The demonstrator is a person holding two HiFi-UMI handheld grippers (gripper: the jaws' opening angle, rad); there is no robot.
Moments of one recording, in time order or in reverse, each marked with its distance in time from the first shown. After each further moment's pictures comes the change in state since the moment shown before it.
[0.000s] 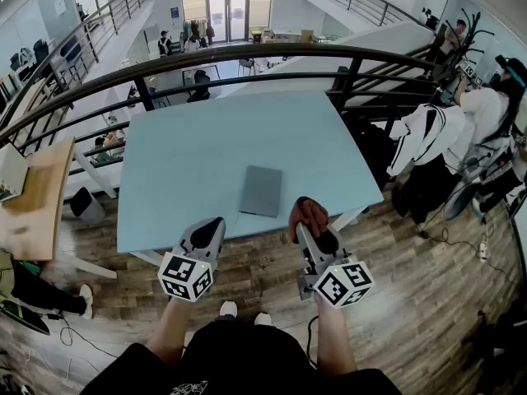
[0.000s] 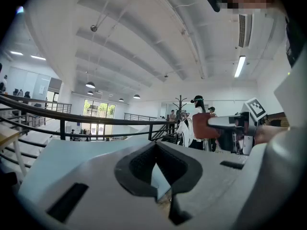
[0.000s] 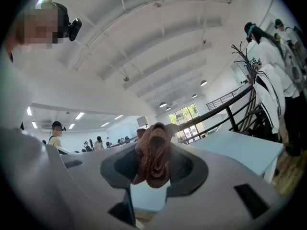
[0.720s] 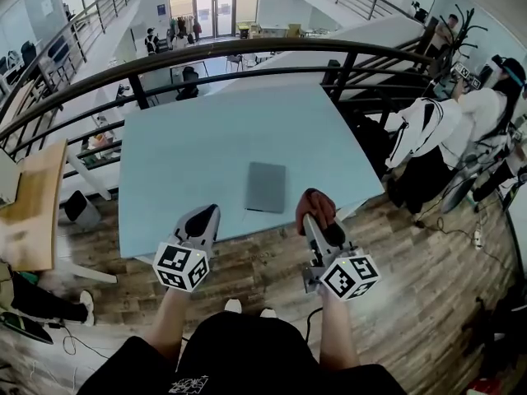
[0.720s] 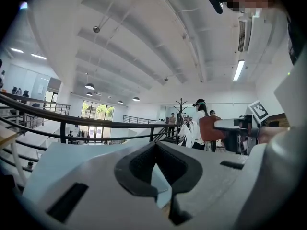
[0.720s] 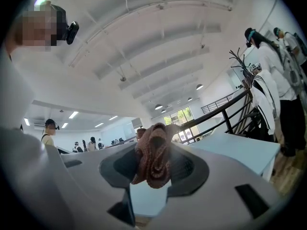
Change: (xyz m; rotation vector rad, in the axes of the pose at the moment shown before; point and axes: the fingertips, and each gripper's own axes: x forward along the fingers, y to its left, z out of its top) left arm -0.014 0.063 0.014 0.001 -0.037 -0.017; right arm 0.024 0.027 -0.005 -0.014 -0.034 -0.061
